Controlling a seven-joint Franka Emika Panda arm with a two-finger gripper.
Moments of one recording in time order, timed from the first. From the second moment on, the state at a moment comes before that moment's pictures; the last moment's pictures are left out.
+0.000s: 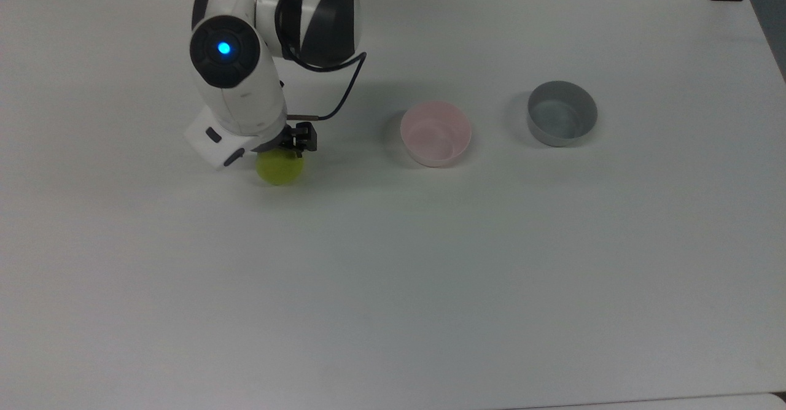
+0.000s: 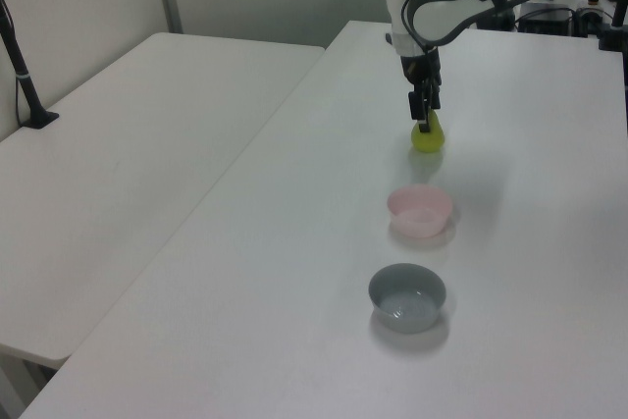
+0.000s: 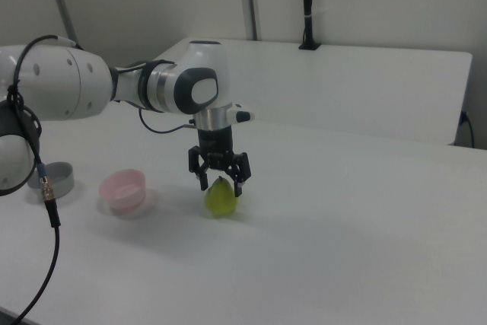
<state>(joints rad) -0.02 0.51 -0.07 -1.54 -0.07 1.86 -0.12</state>
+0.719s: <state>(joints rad) 0.01 0.55 -0.07 -1.54 -0.13 1.87 -0.11</state>
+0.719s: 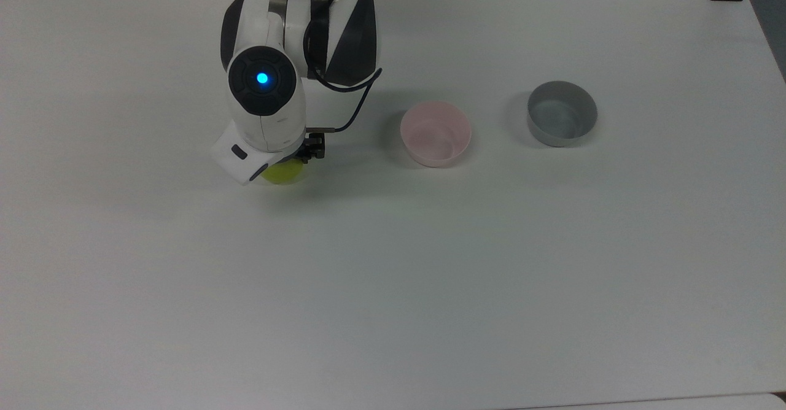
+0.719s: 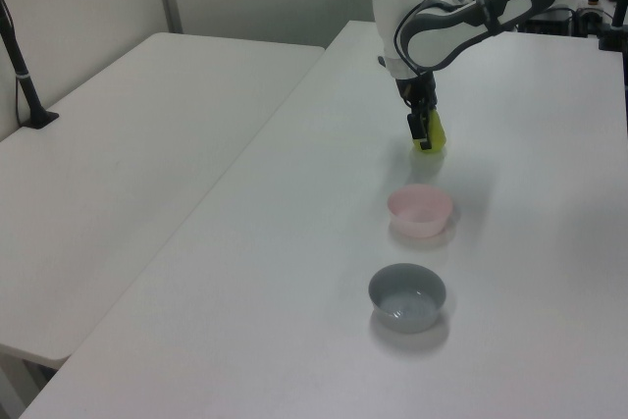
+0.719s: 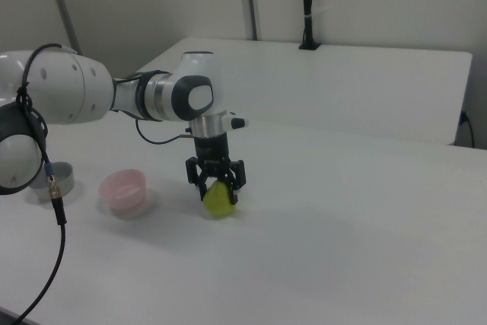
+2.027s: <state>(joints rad) 0.15 0.28 -0.05 -1.50 -0.04 1.67 0.01</state>
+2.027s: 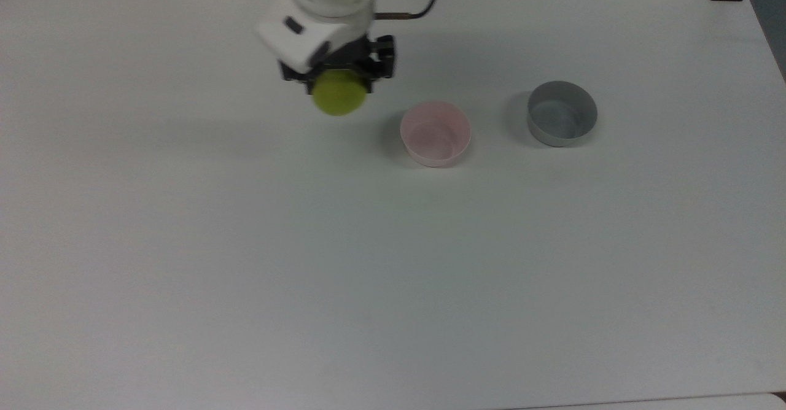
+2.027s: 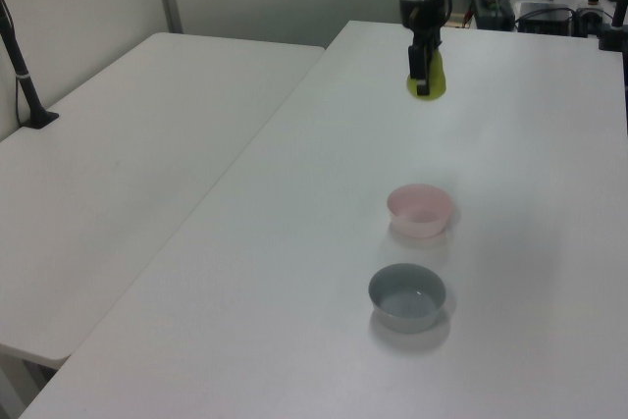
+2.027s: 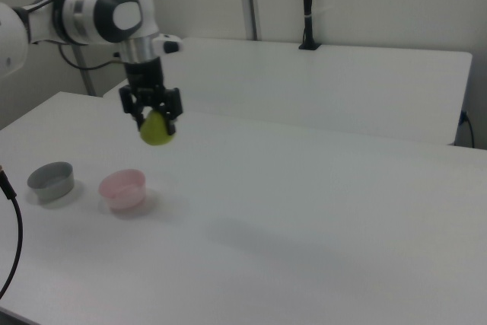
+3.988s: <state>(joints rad) 0.39 0.53 -0.05 -1.51 -0.02 1.74 0.11</state>
